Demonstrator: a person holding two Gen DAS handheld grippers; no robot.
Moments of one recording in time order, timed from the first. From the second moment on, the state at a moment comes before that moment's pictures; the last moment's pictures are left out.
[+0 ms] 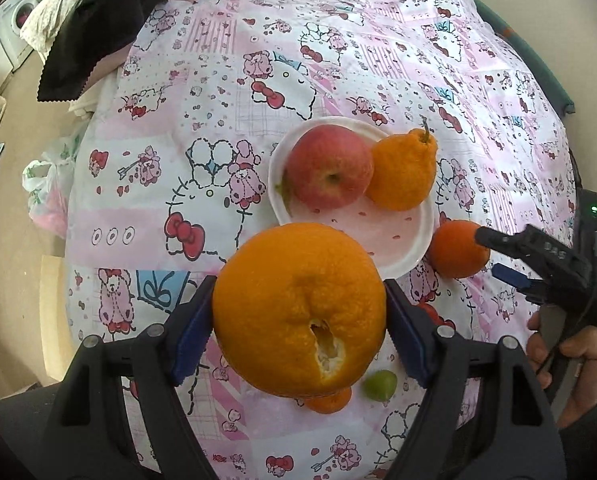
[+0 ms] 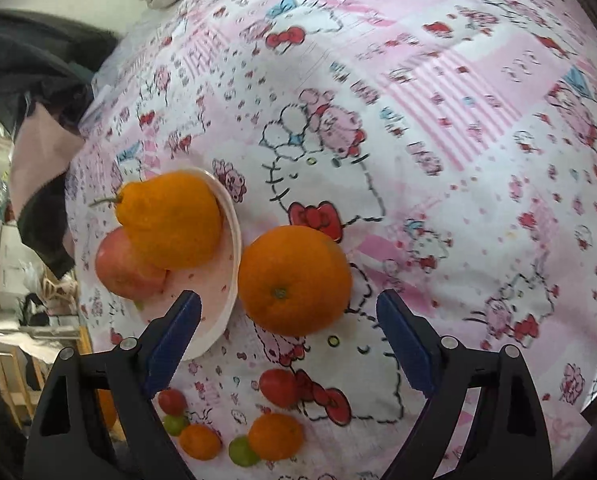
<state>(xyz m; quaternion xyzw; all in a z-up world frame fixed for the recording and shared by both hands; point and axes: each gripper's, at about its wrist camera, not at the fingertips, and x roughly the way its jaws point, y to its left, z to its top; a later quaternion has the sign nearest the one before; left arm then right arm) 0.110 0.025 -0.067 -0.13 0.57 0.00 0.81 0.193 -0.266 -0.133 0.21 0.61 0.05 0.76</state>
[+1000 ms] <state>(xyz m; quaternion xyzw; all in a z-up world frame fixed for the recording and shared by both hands) 0.105 0.041 -0.073 -0.14 0.56 0.03 0.82 0.171 -0.263 -0.092 0.21 0.57 0.08 0.79</state>
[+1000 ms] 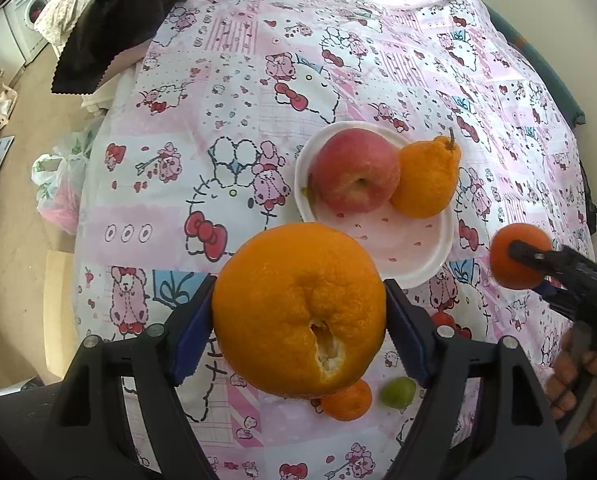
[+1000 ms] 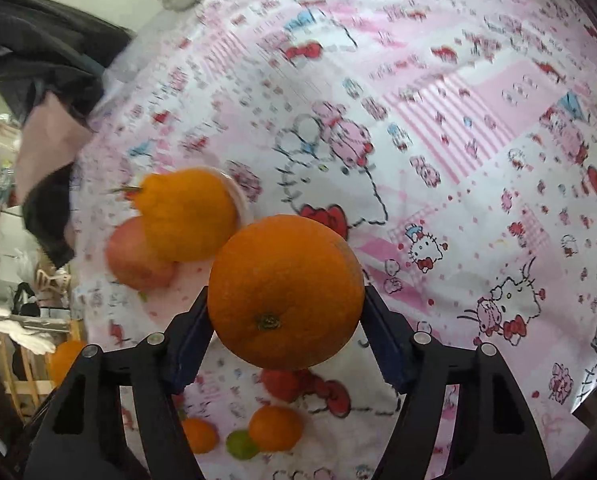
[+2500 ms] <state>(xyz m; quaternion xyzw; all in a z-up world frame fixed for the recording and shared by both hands) 0.324 -0.030 -0.118 -0.11 0.57 -0.04 0.81 0.164 -0.237 -0.060 0.24 0.55 0.21 0.77</state>
